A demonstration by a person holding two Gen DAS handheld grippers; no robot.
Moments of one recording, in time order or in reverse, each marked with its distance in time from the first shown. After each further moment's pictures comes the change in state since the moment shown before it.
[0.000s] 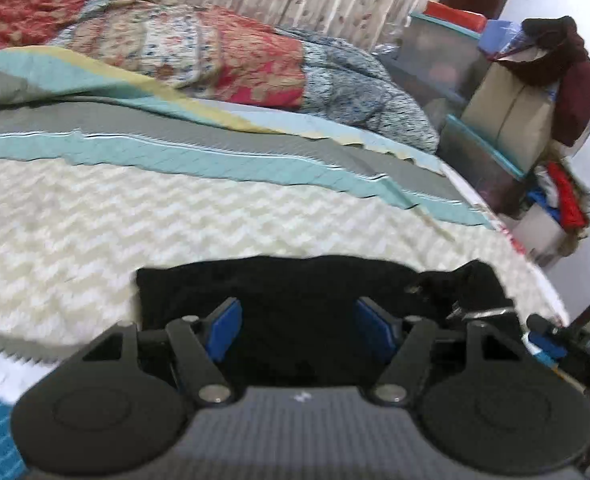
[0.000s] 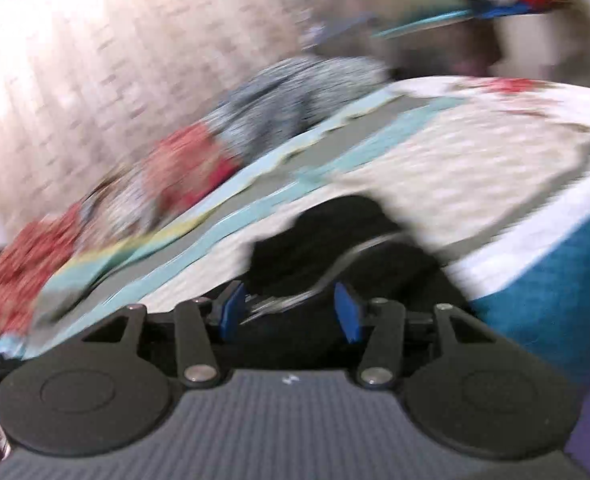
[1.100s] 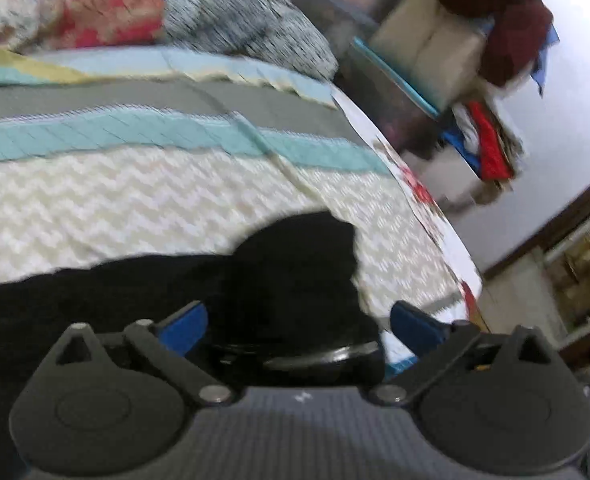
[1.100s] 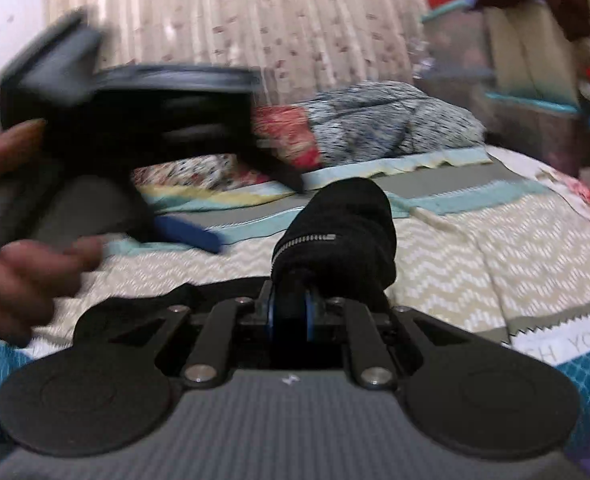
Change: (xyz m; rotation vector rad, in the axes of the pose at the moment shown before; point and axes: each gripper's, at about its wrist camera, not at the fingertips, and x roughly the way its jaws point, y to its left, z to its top) left arm 0.093 -0.162 0.035 0.059 0.274 -0.242; right arm -0.010 0.101 -0.030 -0.444 0.013 0.156
